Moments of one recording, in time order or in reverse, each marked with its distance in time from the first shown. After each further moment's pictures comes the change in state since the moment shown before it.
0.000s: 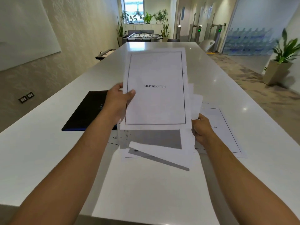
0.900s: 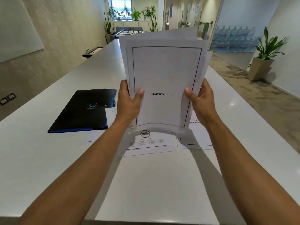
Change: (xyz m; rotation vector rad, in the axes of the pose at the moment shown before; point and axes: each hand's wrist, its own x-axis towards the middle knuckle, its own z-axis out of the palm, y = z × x) left_hand -0.015 -0.035 0.052 0.354 0.027 0.398; right_hand -0.035 -0.079 0.007 -0.188 -0.067 -0.680
